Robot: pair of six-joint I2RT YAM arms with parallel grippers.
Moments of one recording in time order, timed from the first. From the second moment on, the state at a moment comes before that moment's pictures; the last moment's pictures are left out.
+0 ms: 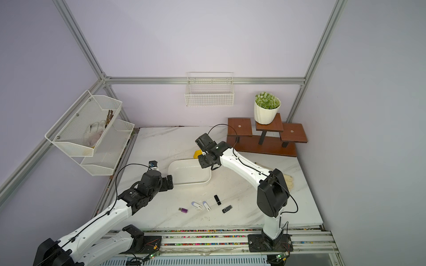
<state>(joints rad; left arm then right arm) -0.48 0.95 0.57 -0.39 -0.38 -0.47 0.74 1.87 1.67 -0.84 0.10 0.29</state>
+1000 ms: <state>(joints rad) -0.73 1.05 0.55 -0.55 -0.39 -0.79 0.78 2.19 1.71 -0.74 0.09 0.35</state>
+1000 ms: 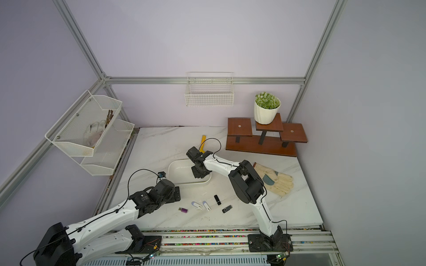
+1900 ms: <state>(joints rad) -1.04 1.20 0.61 -0.71 -0.32 -1.20 0.78 1.76 1.56 -0.69 0.22 0.37</state>
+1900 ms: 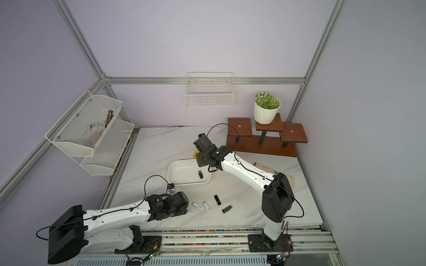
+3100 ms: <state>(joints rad) -1.00 1.22 0.54 -0.64 -0.29 -1.29 0.77 1.75 1.50 -0.71 0.30 0.37</state>
